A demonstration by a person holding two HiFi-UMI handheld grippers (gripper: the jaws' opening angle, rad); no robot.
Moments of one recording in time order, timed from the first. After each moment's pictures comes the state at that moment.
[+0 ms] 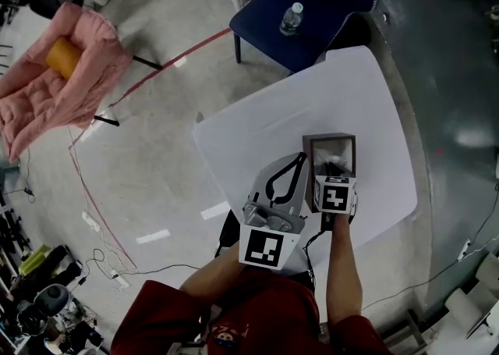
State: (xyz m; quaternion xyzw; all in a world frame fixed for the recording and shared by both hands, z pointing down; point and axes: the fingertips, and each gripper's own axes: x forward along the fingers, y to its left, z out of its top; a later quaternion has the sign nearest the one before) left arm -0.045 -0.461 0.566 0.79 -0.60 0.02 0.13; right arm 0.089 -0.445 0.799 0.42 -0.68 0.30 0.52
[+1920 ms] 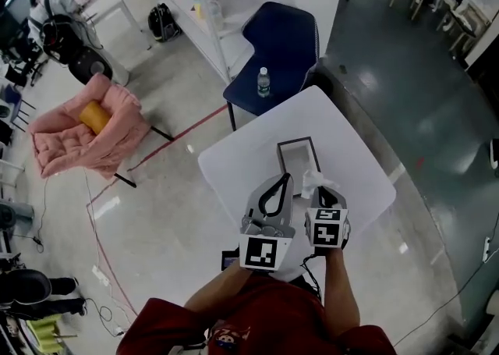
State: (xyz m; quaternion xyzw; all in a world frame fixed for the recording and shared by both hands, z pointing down) left arm 0.054 -0.297 0.417 0.80 -0.60 -0.04 -0.01; right arm 0.153 -0.314 0.597 0.50 -0.77 0.20 0.33
